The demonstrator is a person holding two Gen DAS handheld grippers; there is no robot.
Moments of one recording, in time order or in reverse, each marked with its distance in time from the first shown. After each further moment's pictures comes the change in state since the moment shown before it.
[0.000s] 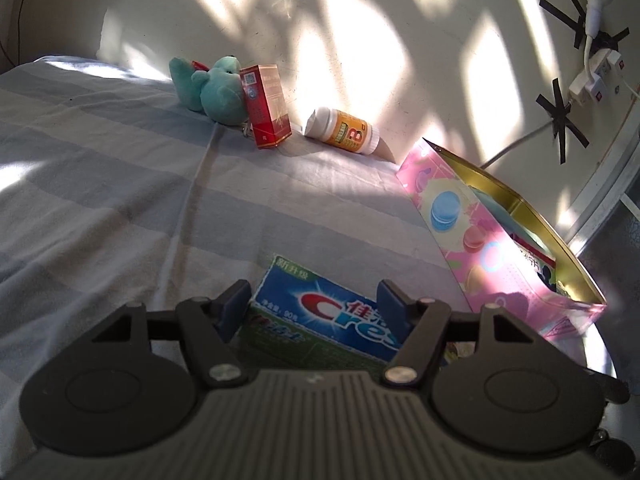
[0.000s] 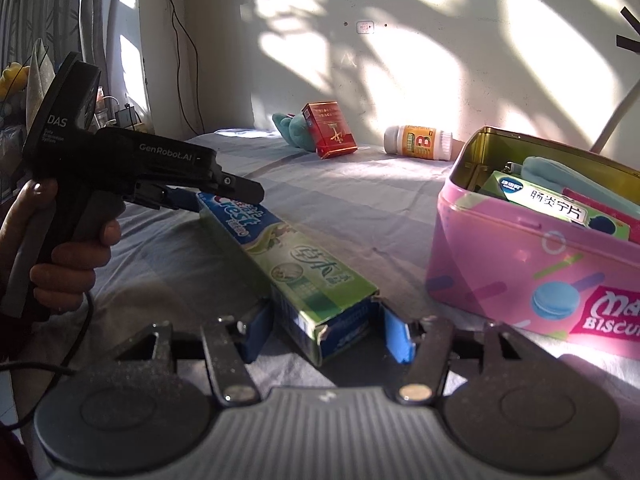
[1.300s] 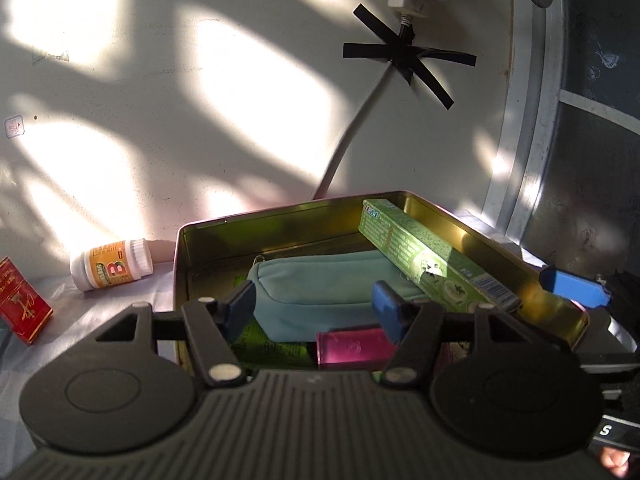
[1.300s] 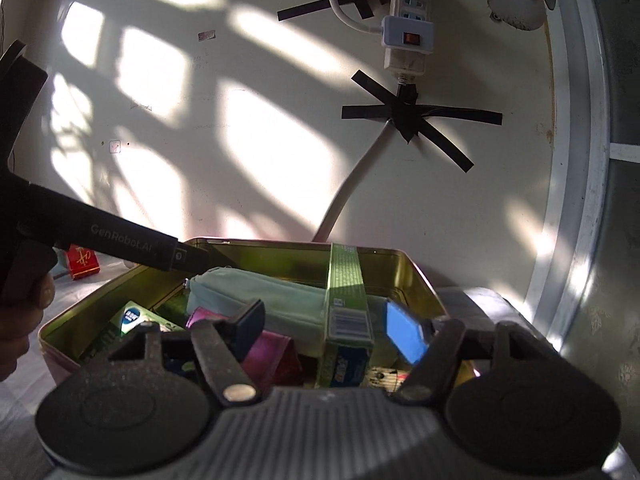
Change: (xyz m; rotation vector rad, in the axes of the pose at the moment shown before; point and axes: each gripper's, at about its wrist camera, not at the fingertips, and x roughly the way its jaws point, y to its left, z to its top) left arm 0.100 -0.260 0.025 0.508 -0.094 -0.023; right arm -0.085 -0.182 0.028 0.138 -0.287 -0.490
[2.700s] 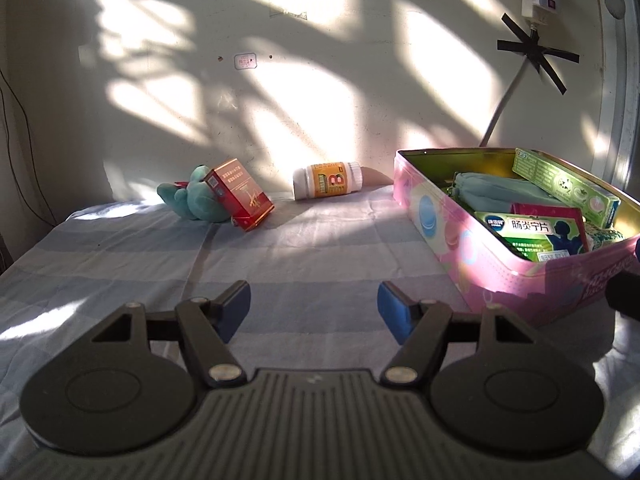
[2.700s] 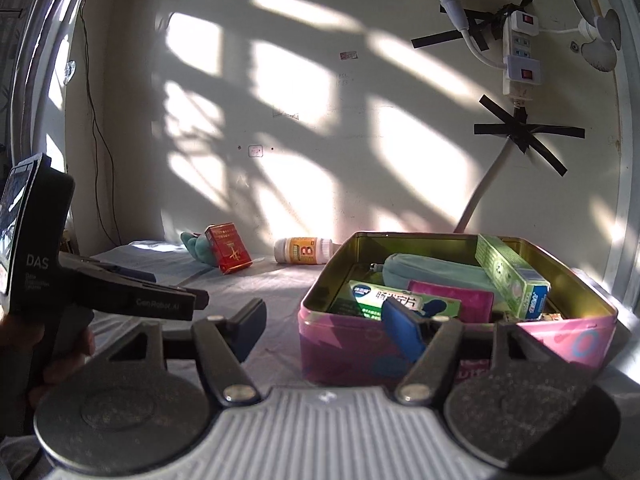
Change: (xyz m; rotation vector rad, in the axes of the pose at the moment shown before) left arm -0.119 0.119 -0.099 -0.085 0.013 0.329; right arm -0.092 0.147 -0.010 -0.002 0.001 0.200
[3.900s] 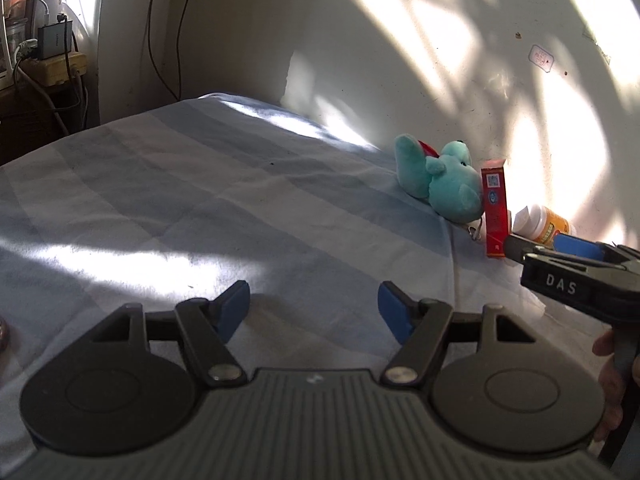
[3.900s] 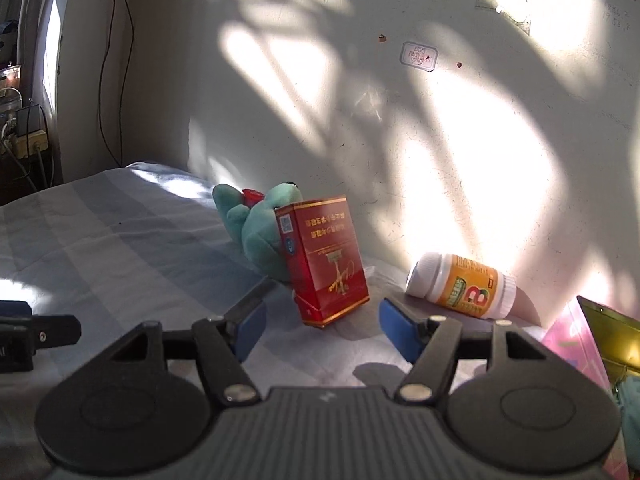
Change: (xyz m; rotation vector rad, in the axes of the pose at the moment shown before) left arm 0.077 0.190 -0.020 -0.477 0.130 0.183; right arm 0.307 0.170 0.045 -0.261 0.242 0.065
